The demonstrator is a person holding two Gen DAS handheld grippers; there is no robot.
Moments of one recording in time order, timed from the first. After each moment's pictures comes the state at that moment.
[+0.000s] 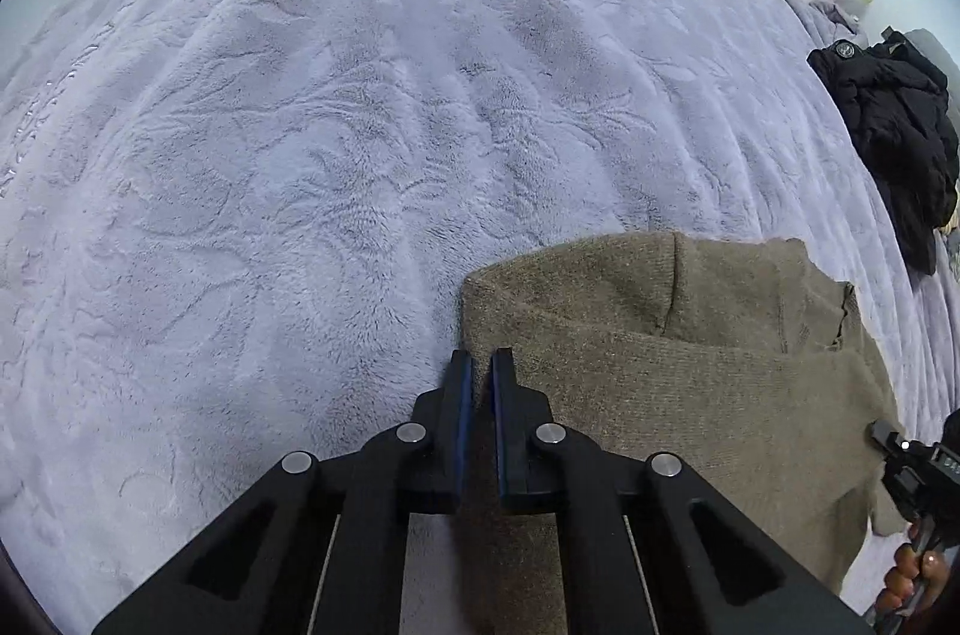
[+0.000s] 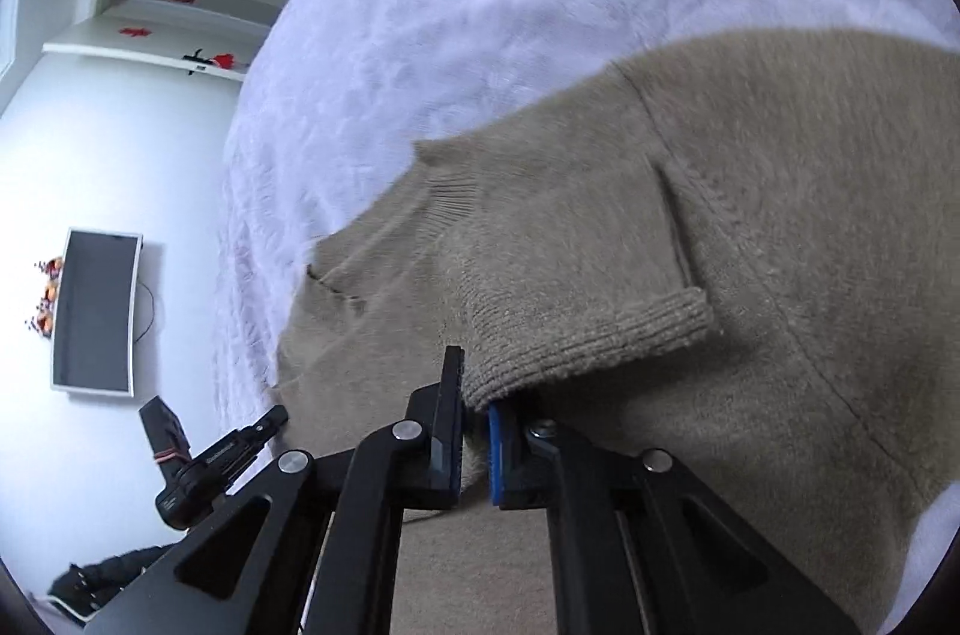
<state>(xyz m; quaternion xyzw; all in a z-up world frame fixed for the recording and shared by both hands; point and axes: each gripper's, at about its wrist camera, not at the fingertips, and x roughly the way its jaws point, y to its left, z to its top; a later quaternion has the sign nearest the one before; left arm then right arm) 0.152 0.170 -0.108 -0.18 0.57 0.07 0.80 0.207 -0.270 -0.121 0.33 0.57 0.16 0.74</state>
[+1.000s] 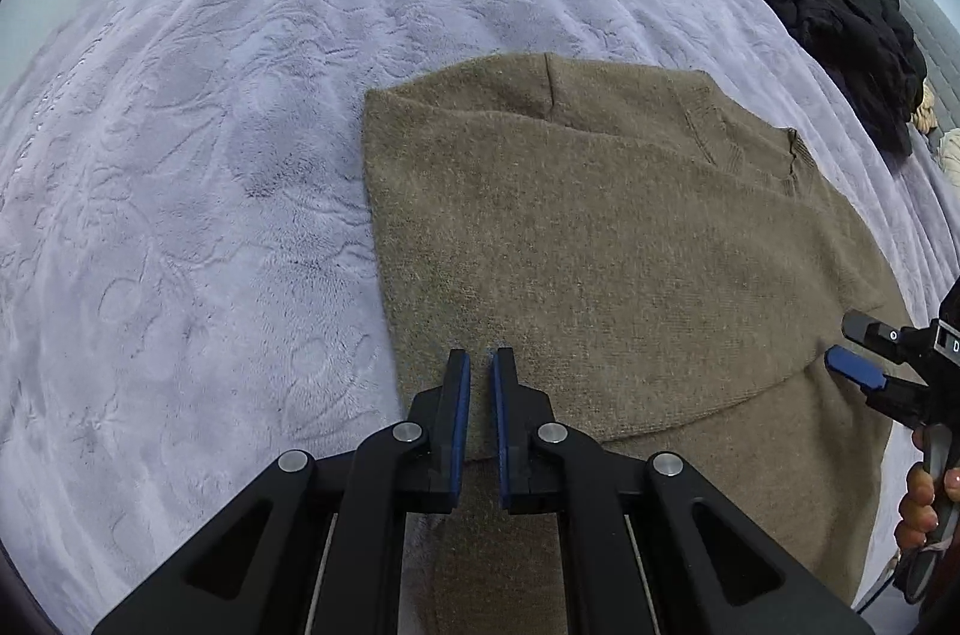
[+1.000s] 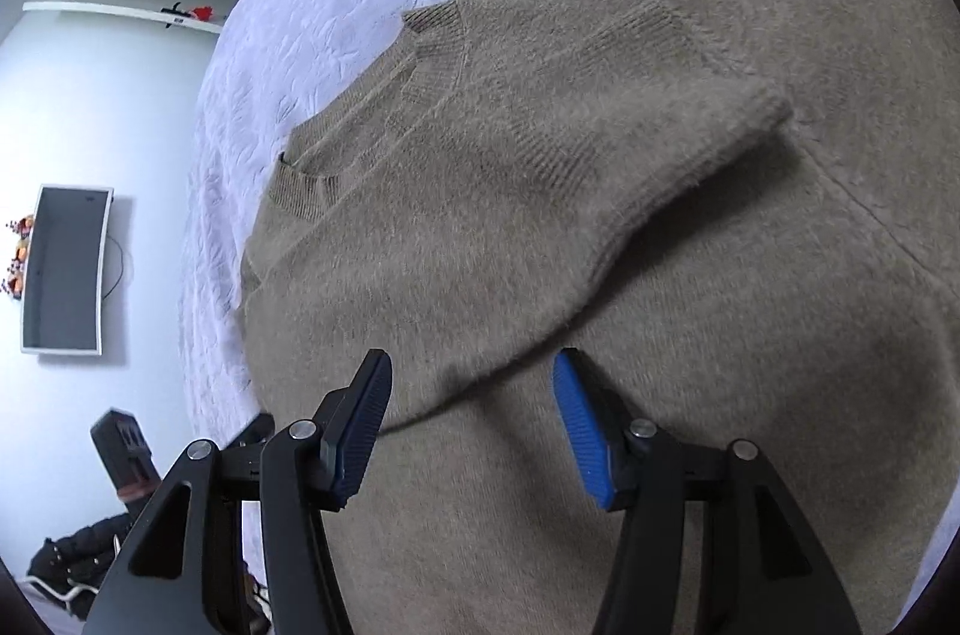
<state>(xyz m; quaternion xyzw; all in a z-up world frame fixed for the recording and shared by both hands) 0.081 0.102 -0.097 -0.13 0.58 0.03 0.80 0.169 -0.238 -0.139 0.30 0.61 0.15 0.72</state>
